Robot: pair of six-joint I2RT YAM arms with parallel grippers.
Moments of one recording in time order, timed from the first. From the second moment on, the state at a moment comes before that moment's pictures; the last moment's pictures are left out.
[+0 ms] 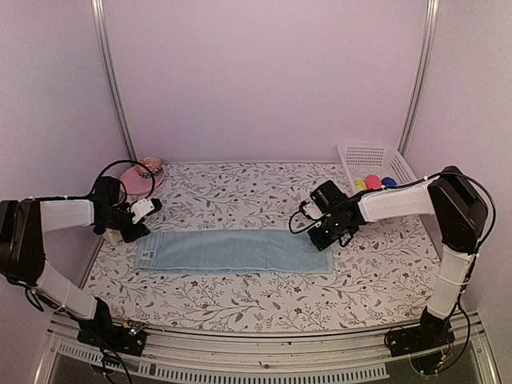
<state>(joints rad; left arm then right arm) 0.02 1.43 0.73 -0.26 0.21 0.96 0.67 1.87 1.11 -0.35 0.11 0.03</state>
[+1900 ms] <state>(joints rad) -0.20 1.70 0.88 -0.15 0.04 0.62 1.03 2.46 1.89 -0.11 -0.24 0.38</state>
